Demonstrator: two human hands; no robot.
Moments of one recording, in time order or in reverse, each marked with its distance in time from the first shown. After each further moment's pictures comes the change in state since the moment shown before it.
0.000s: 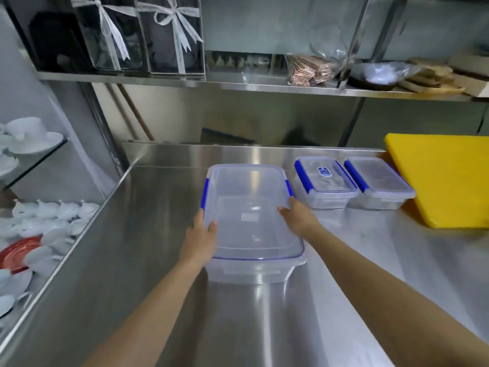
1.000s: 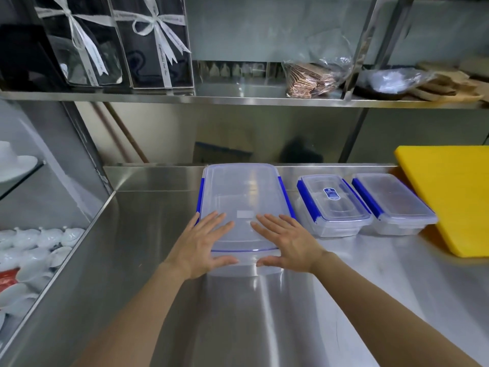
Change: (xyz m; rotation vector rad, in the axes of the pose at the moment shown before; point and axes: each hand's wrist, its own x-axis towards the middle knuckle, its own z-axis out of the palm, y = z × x) left_hand 0.110 0.016 -0.005 0.841 -0.159 0.797; right_hand 0.072 0.015 0.008 -0.656 -0.056 -0.760
